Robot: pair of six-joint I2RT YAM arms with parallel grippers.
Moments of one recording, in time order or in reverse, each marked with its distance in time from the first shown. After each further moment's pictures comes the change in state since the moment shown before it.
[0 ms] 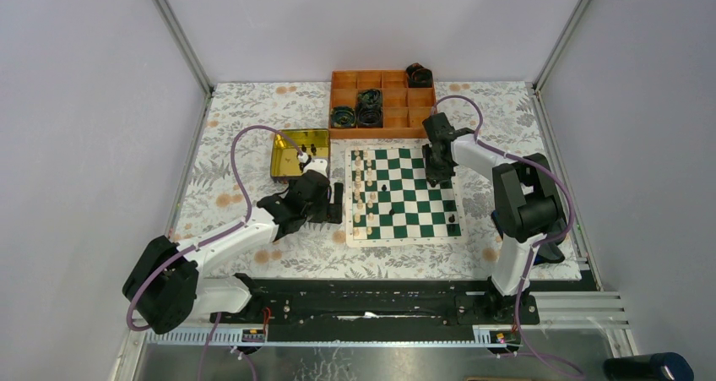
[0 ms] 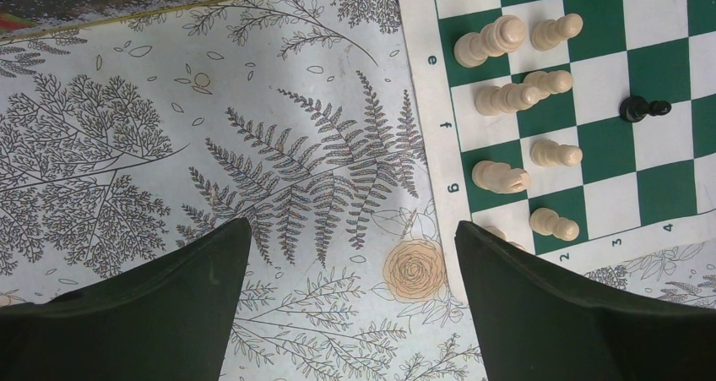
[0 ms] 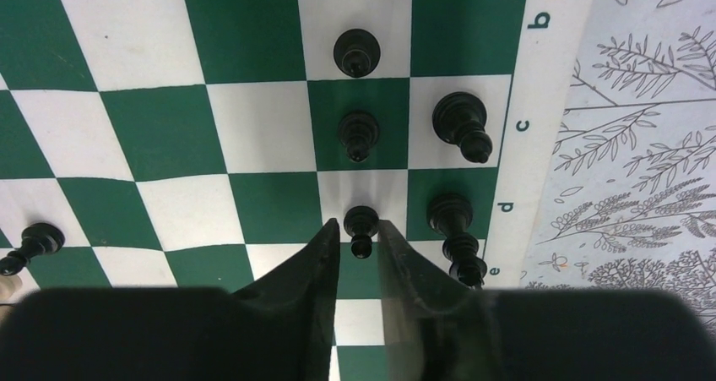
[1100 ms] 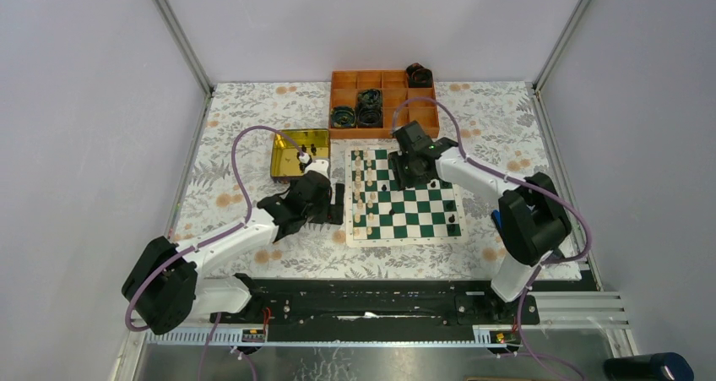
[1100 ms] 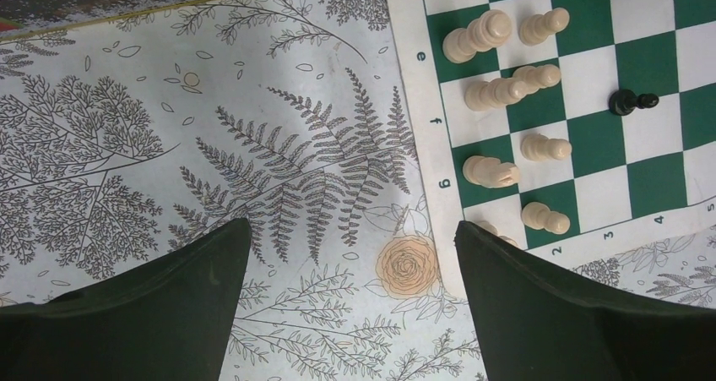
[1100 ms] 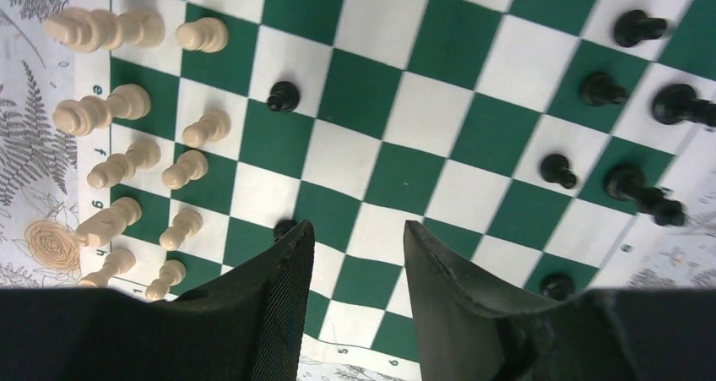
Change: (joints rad) left arm -0.009 -0.003 0.000 0.000 0.006 0.000; right arm 0.225 -0.172 -0.032 0.003 -0.056 -0.052
